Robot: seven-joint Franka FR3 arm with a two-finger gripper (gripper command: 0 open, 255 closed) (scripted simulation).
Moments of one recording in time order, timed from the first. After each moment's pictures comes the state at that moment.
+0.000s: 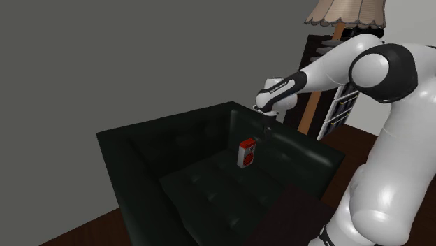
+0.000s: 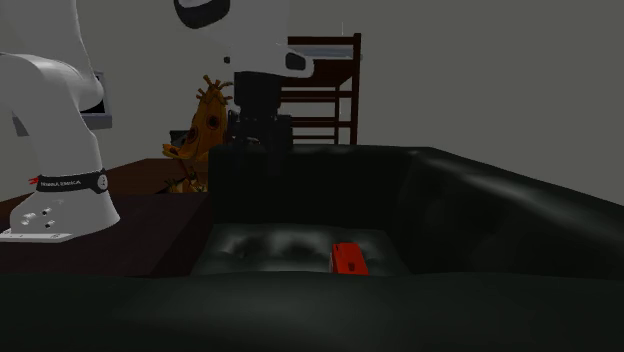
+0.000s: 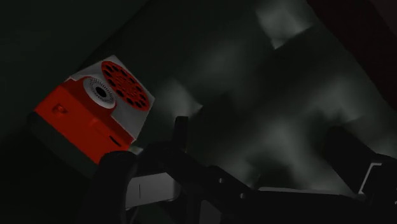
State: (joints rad) arm 0.09 0.06 -0.58 -2.26 0.00 2.24 -1.17
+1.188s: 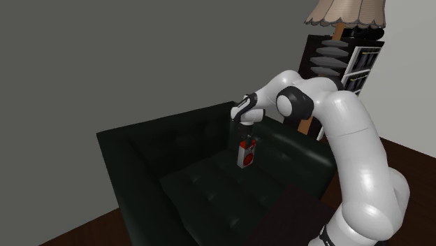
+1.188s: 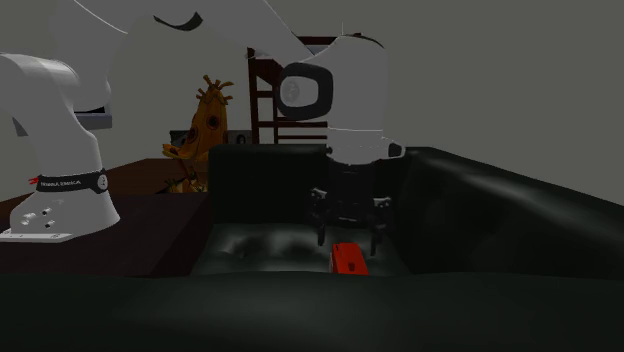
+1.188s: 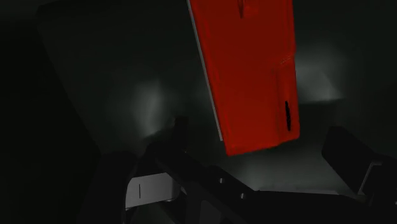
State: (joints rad) arm -0.13 0.70 -0.36 -1.71 0.33 2.32 -1.75
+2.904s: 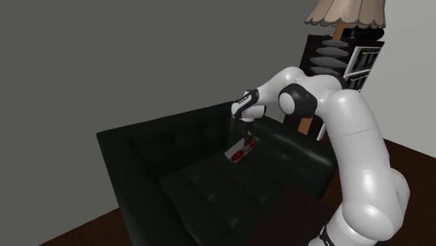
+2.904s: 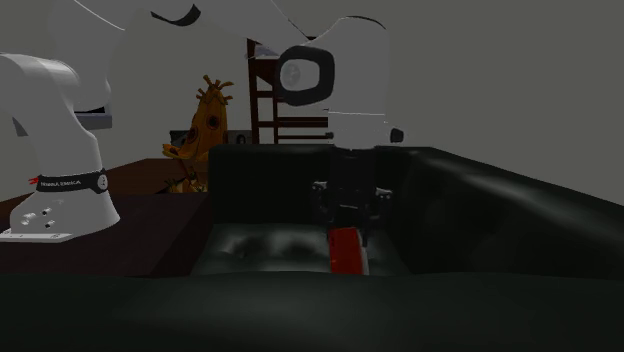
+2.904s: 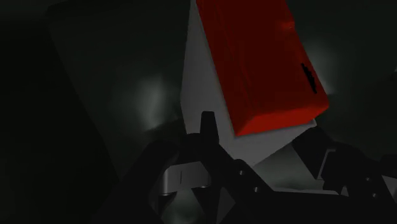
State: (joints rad) arm -0.12 0.67 -0.37 -1.70 0.31 2.27 -1.74
